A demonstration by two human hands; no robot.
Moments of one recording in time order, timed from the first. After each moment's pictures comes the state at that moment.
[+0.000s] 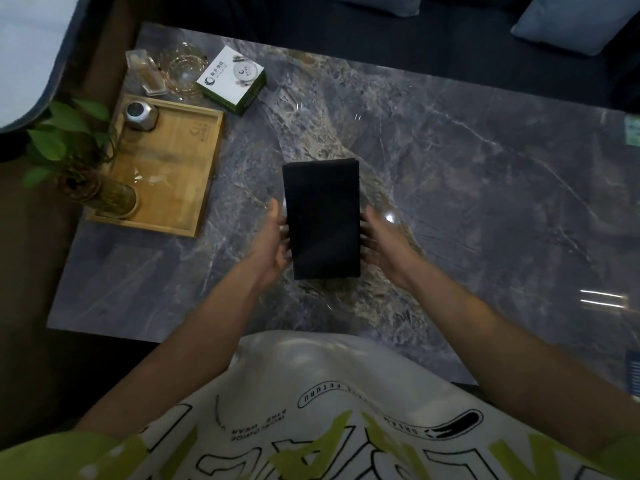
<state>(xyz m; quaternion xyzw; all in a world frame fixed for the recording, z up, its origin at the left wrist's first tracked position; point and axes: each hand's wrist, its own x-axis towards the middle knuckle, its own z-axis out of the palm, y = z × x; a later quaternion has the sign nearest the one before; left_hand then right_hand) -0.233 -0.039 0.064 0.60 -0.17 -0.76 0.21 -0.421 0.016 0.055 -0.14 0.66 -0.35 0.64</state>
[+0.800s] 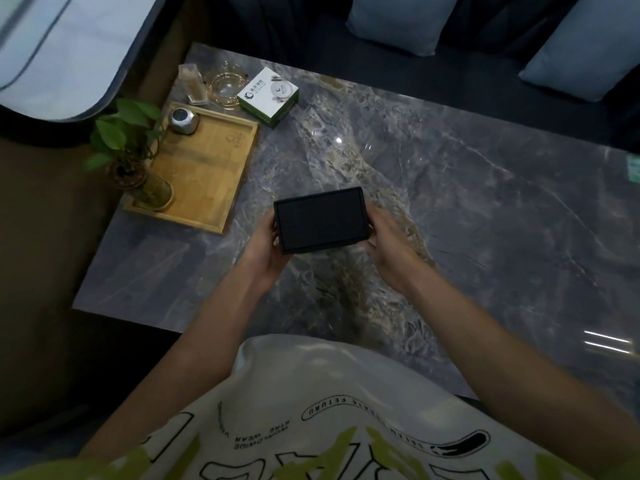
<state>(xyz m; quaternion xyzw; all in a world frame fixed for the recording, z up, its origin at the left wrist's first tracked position) -0.178 -0.026 0.073 0.54 -0.18 -0.76 0.32 -0.367 0.008 0.094 -0.23 0.67 -0.38 0.60</state>
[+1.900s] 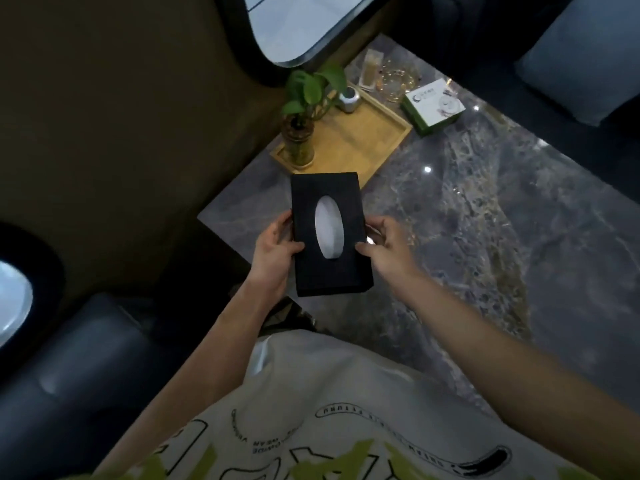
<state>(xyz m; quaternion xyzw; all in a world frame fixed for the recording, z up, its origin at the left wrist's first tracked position) -0.020 0.046 0.062 0.61 -0.15 -0.59 0.50 -0.201 -0.005 0.069 -0.46 0.61 -0.24 0.60</state>
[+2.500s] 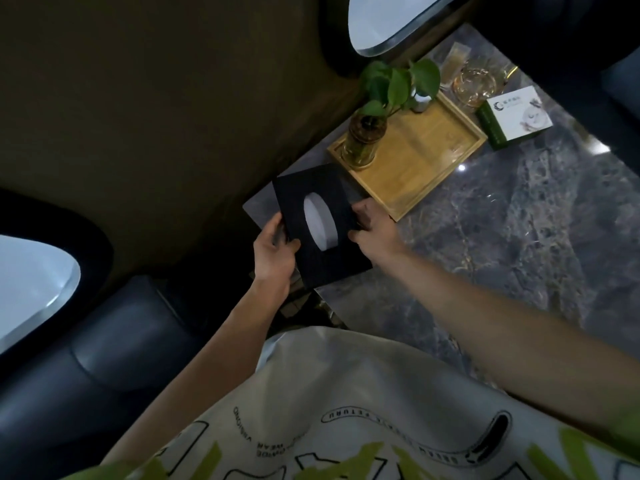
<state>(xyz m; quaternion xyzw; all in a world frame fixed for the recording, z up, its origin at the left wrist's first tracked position) 0.061 0.053 0.017 0.70 -0.06 -0.48 0.52 -0.089 -0.056 0.013 -0.62 0.55 -0.09 0.55</state>
